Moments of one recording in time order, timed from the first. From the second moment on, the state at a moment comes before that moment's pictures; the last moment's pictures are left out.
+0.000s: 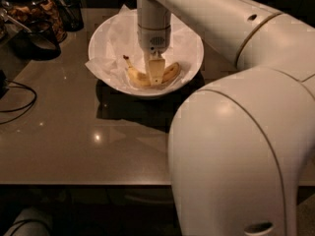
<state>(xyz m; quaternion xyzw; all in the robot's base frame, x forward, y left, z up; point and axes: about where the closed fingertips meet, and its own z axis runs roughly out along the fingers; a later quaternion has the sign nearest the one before) 0.638 -0.002 0.850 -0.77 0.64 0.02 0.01</state>
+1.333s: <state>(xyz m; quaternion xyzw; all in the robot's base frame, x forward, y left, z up) 0.638 0.030 0.941 -0.76 0.64 -0.05 0.06</state>
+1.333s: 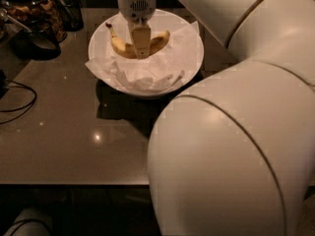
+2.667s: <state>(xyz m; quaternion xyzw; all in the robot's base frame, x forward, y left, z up) 0.598 0.016 0.931 -0.74 0.67 0.00 0.08</state>
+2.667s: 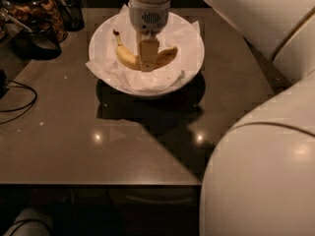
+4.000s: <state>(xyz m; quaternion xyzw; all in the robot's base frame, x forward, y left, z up) 0.530 -0.018 0.928 -0.69 0.72 0.03 0.08</state>
